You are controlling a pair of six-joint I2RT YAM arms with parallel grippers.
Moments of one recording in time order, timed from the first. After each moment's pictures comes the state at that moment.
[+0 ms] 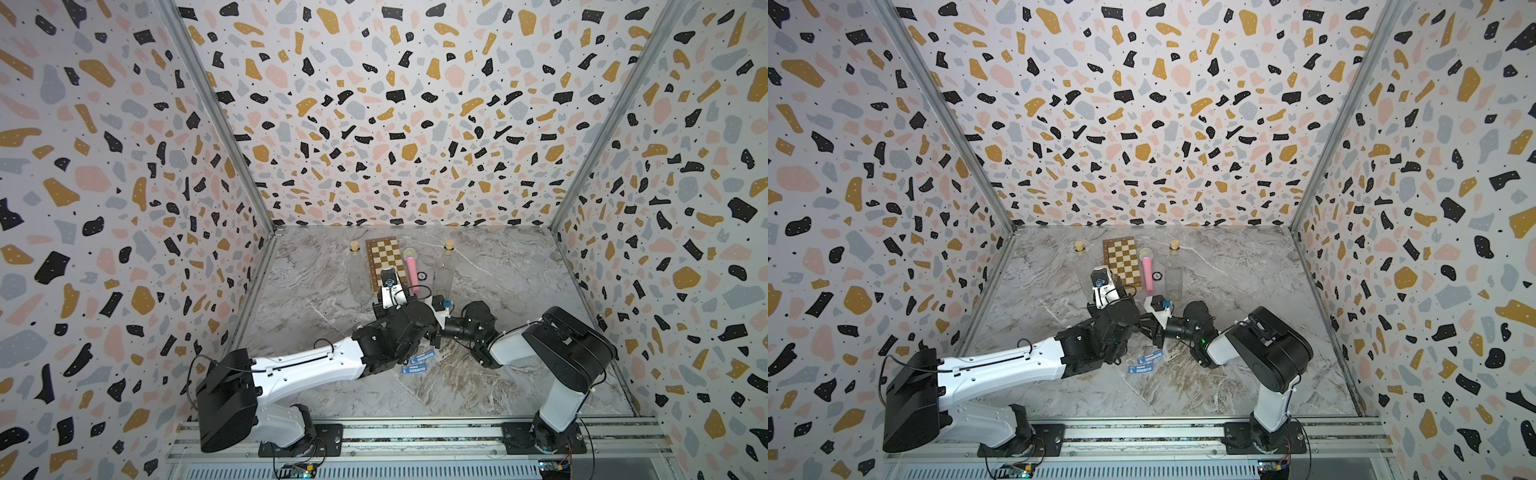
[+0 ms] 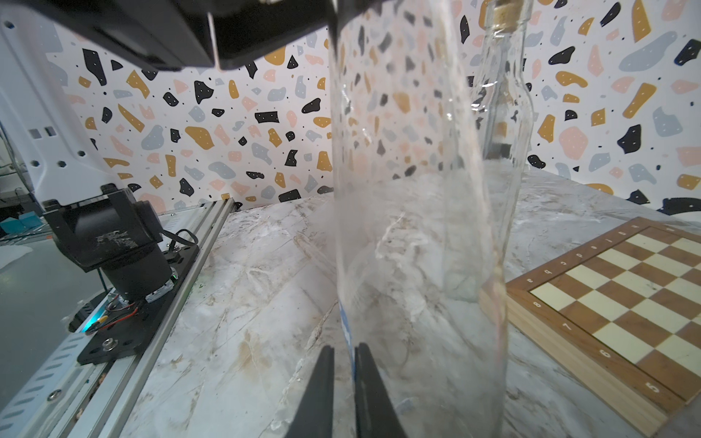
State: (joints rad) left arm -1.09 1.37 0.93 0.07 -1.18 -0.53; right arm 0.68 1.78 0.53 1.23 -0.74 0.08
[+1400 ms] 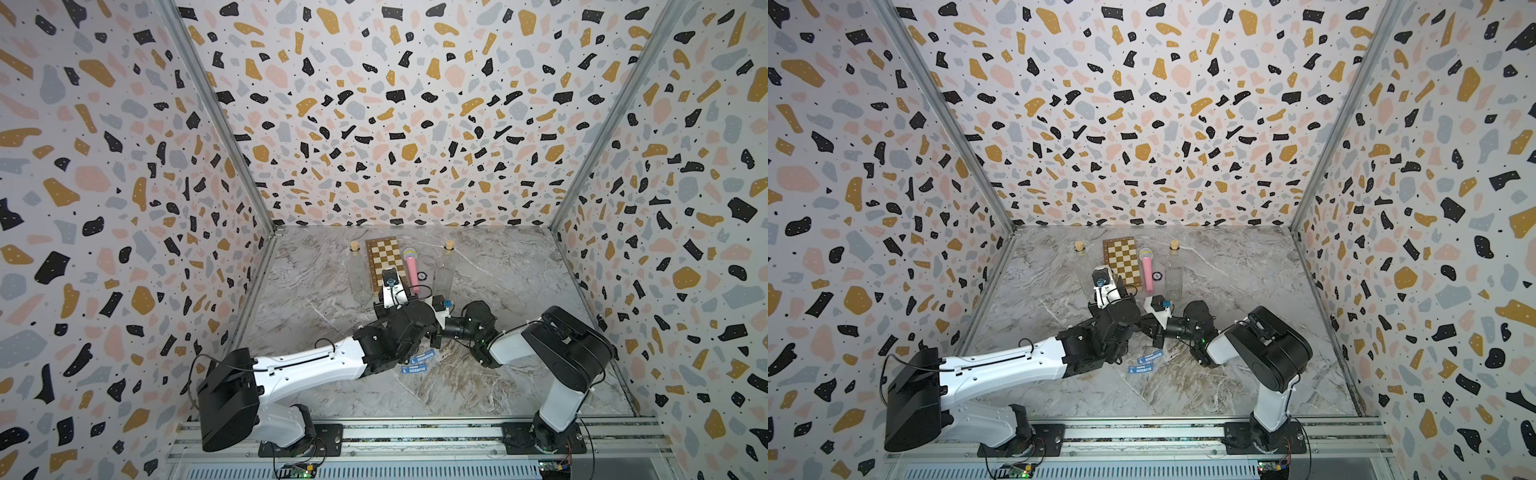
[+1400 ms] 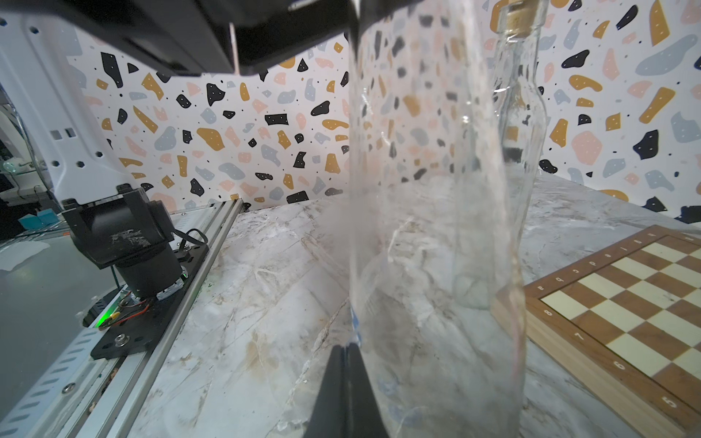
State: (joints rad) left arm -1.09 1.38 0.93 0.08 -1.18 -0.52; right arm 0.69 1.78 0.53 1.24 -0.79 0.08
